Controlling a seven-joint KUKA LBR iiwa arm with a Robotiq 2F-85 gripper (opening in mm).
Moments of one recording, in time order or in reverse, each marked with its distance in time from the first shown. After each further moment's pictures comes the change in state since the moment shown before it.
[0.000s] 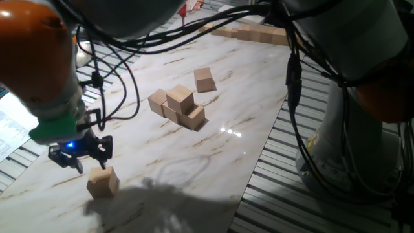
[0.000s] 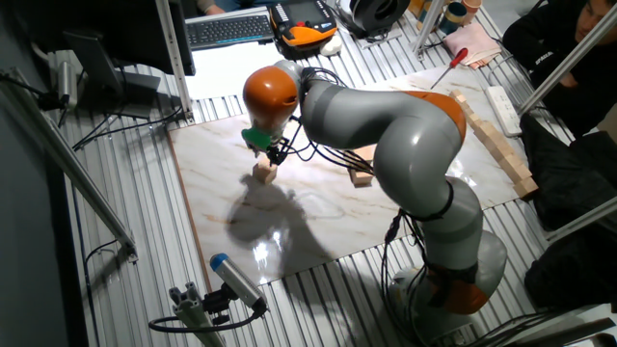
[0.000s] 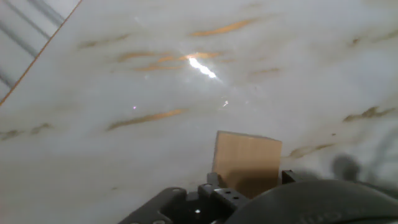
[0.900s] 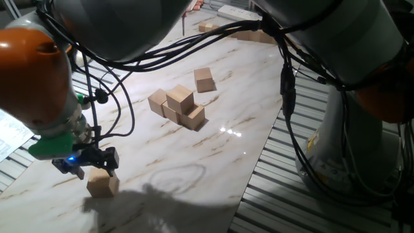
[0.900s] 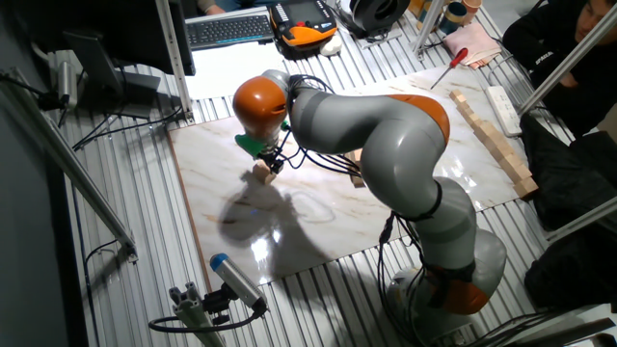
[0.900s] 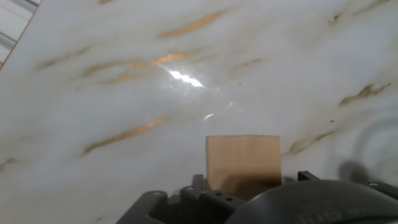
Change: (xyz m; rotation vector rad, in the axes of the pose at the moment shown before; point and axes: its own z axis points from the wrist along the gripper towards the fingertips) arm 0.002 -0.003 0.027 0.032 -0.032 0.110
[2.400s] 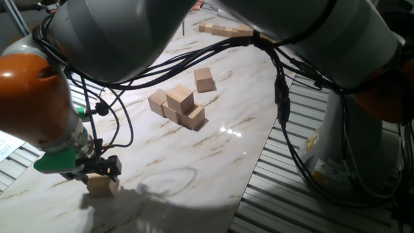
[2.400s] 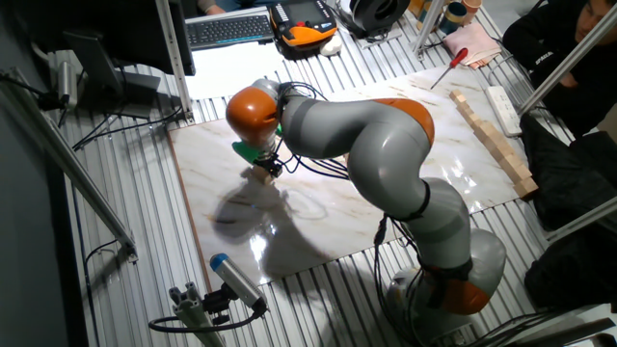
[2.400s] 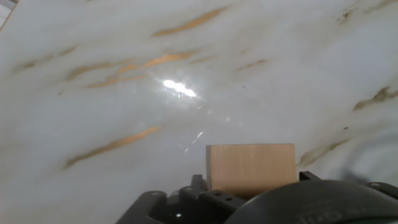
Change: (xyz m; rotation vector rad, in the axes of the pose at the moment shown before) arm -0.002 0.001 0.033 0.034 -0.058 -0.013
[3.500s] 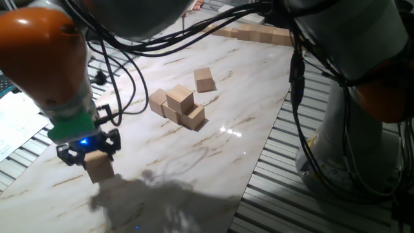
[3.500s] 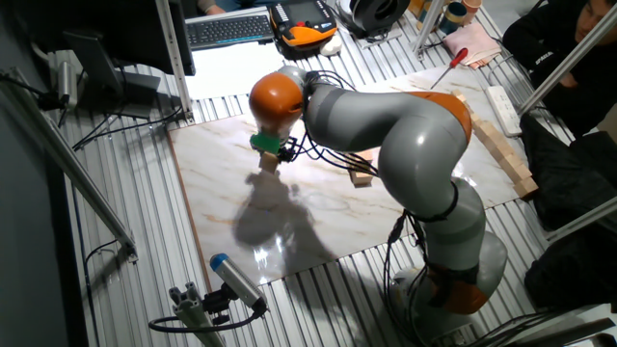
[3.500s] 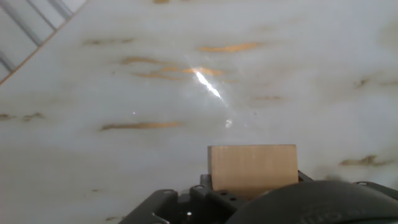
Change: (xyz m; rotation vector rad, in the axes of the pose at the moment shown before) arm -0.038 -0.006 -0.067 -0.122 0.009 -0.370
